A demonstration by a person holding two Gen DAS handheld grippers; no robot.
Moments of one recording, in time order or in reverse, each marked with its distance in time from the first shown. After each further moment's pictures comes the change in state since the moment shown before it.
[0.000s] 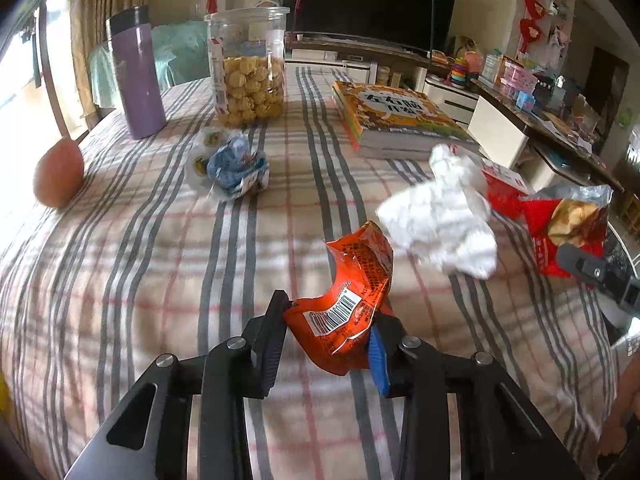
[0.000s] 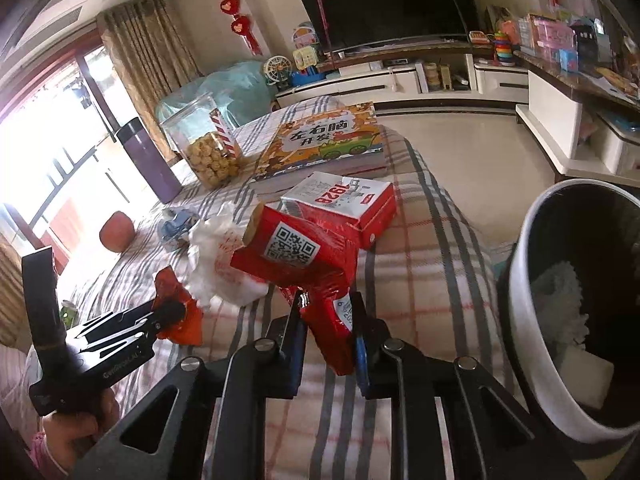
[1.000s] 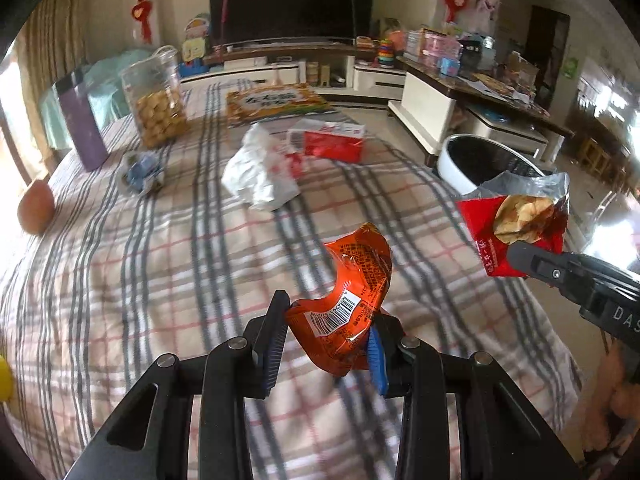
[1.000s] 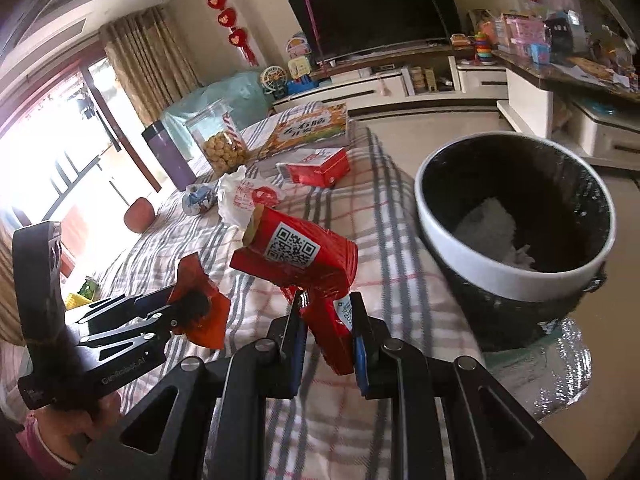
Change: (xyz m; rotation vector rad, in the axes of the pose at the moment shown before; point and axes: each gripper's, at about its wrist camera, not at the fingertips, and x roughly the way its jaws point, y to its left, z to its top) left arm -0.099 -0.100 -0.049 0.190 -0.001 -0.110; right arm -0.096 -0.030 -0.061 0.032 -0.034 0.001
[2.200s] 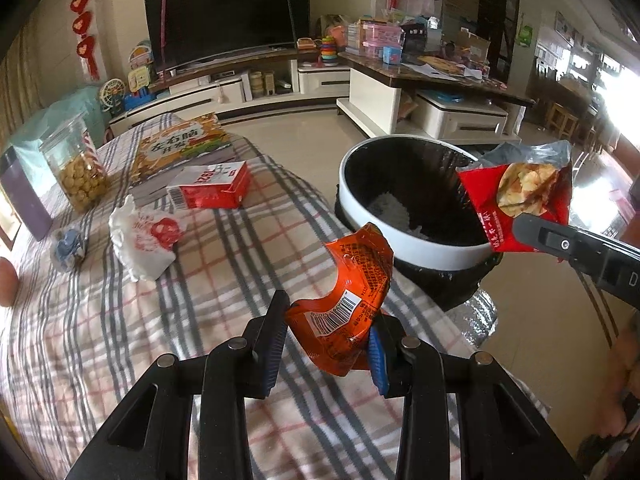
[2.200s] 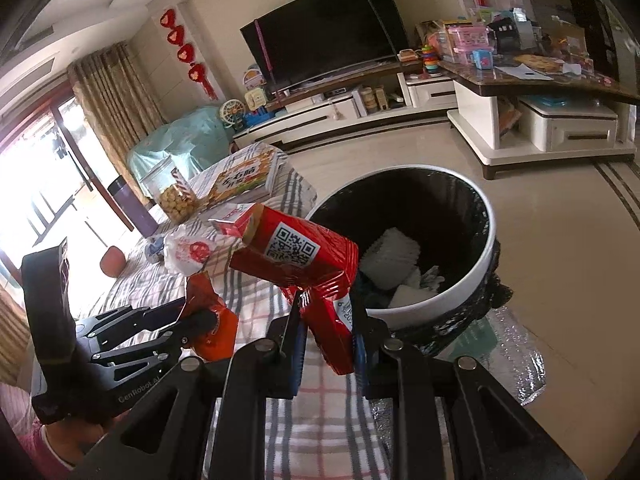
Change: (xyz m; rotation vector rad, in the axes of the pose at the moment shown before) left arm 0.030 -0.084 0.042 0.142 0.002 -0.072; right arm -0.061 -0.082 0.016 0.106 -0.082 -0.091
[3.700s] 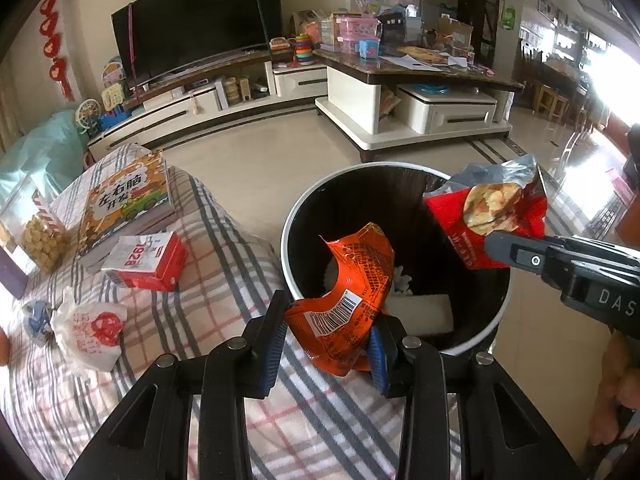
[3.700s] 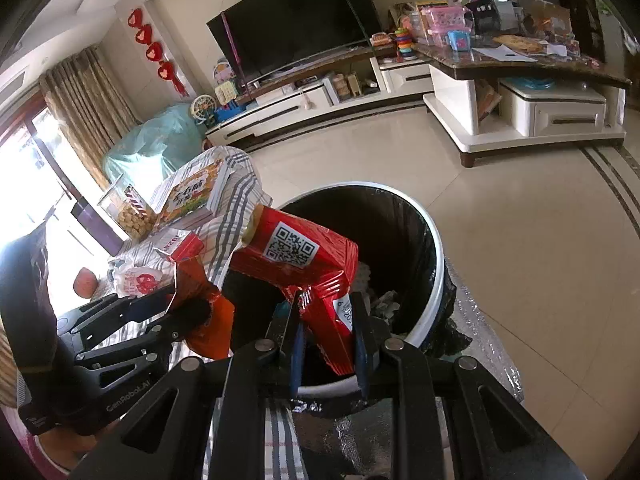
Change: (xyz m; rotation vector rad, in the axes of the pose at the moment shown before) left arm 0.061 -0.041 0.071 0.081 0.018 -0.017; right arm 0.039 -0.058 0.048 0.054 0.064 -0.054
